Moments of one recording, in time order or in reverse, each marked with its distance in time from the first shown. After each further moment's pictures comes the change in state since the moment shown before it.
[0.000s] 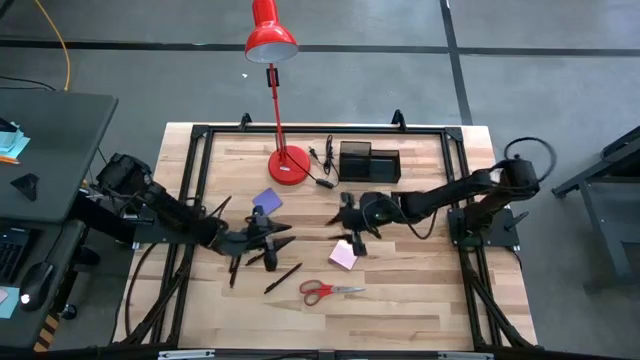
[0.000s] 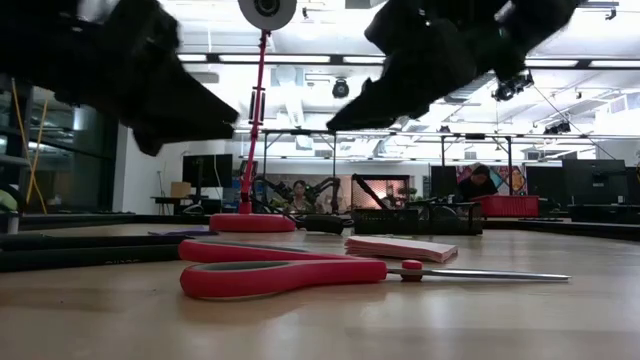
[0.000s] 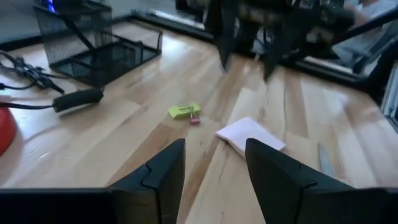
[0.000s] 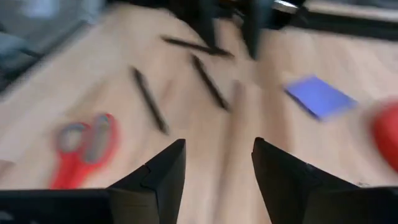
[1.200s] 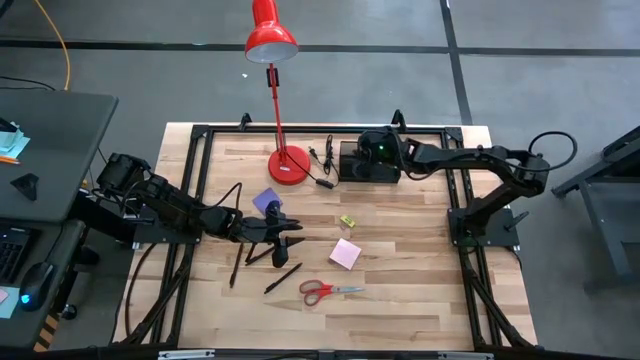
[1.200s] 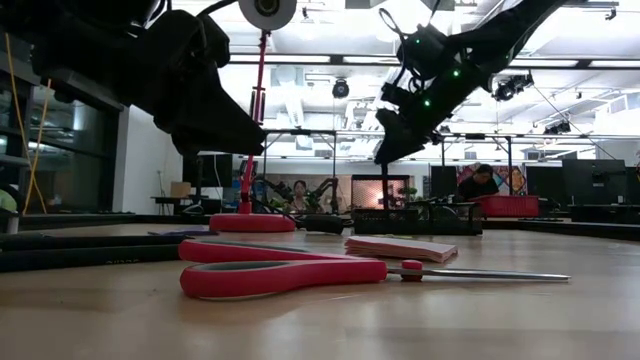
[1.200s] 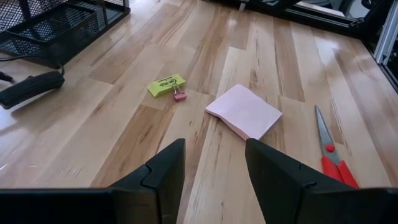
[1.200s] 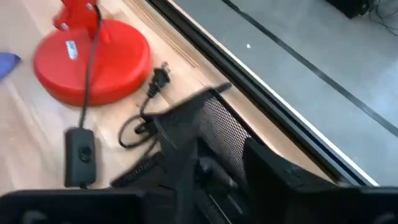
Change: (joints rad) left arm 0.199 0.000 0.155 -0.310 0.380 0.064; right arm -0.513 -0.114 0.087 -0.390 0.370 0.162
